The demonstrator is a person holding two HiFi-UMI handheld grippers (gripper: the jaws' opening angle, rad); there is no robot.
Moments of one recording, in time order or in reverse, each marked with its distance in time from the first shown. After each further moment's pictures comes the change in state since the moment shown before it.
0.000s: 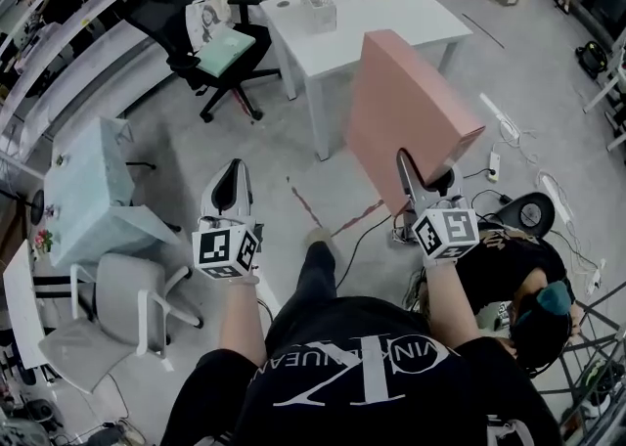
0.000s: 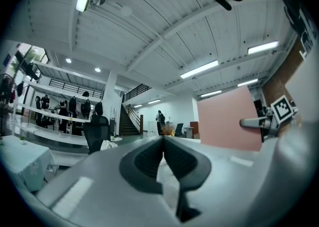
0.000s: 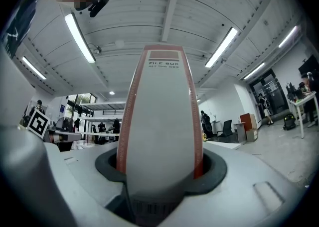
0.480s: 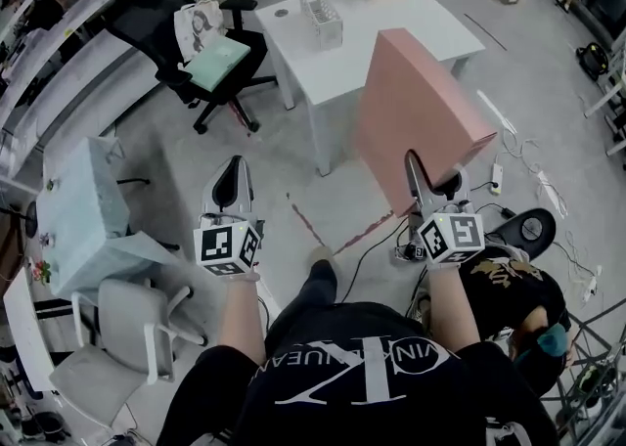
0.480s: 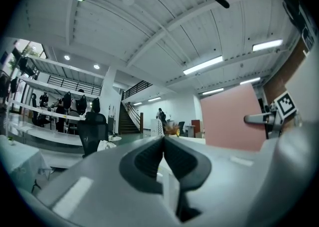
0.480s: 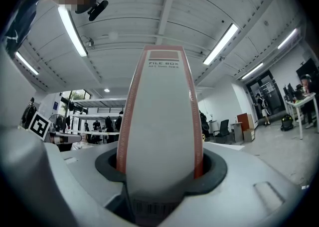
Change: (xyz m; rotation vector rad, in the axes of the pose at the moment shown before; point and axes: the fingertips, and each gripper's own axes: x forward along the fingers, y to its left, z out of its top) left arm 0.157 0.071 -0.011 0.000 0.025 -0.010; right arm 0.147 -0.036 -0.008 -0.004 0.013 -0.055
